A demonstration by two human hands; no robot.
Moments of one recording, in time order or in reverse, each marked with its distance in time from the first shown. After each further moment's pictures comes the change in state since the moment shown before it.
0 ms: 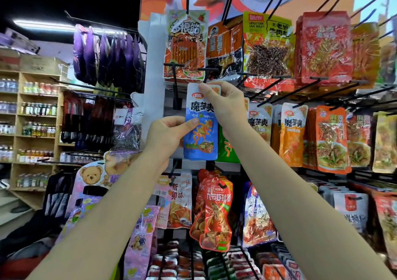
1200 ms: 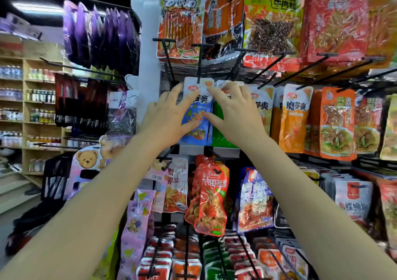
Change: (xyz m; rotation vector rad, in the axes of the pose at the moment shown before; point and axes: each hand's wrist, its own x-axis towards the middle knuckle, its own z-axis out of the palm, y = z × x) left_hand 0.026 -0.016 -0.004 1.505 -0.109 0.441; right_hand -0.026 0.039 -0.050 -1.301 -0.178 -0.403
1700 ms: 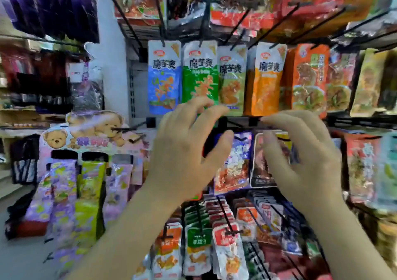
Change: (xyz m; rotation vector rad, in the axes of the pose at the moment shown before) left_hand -0.109 0.132 0.000 -0.501 0.406 0.268; right_hand -0.186 0.049 -0.071 0.339 0.373 0.026
